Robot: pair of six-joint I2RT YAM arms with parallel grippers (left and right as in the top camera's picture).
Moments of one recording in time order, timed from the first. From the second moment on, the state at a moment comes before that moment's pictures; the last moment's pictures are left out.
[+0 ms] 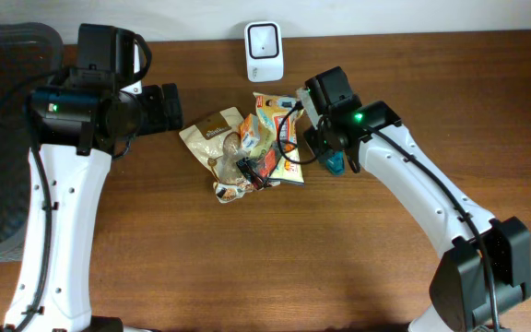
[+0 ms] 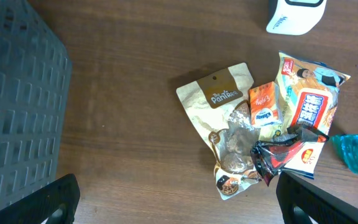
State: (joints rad) left arm -0.14 1.60 1.89 -1.30 -0.10 -0.25; right arm 0.41 1.77 1.49 -0.84 0.14 -0.21
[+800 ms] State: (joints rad) left arm -0.14 1.60 1.89 -1.30 -0.10 -0.25; right arm 0.11 1.77 1.50 -1.06 -0.43 -0.66
